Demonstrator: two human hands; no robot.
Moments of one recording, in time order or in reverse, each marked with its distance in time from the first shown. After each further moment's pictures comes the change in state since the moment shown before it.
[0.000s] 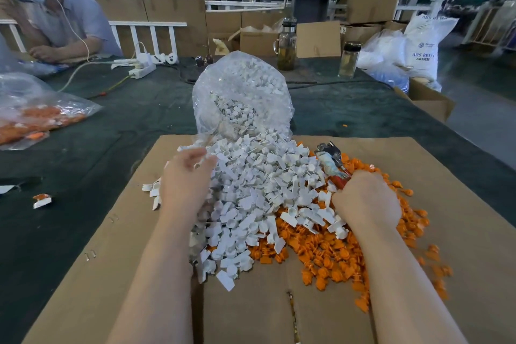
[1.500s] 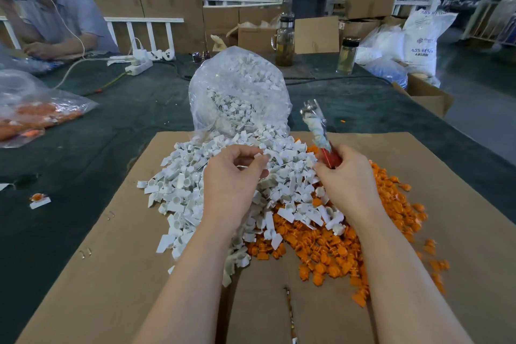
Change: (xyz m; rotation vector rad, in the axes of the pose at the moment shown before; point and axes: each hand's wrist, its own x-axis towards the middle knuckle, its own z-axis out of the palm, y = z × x) left_hand -0.034 0.034 0.041 -0.431 -0.160 0.051; right_hand 0.005 -0.012 0.002 0.571 -0.006 -0.217
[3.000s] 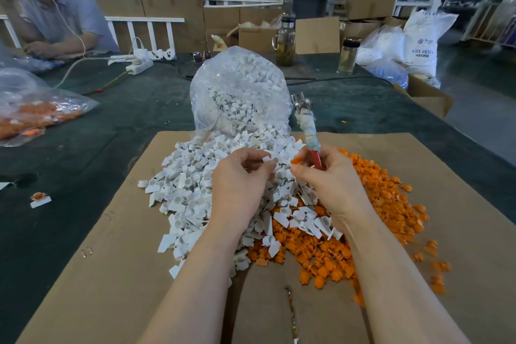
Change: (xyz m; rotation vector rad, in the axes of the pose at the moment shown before) left_hand -0.004 -0.002 0.005 0.065 -0.057 0.027; right_hand -0.009 -0.013 0.014 0.492 -0.170 0.002
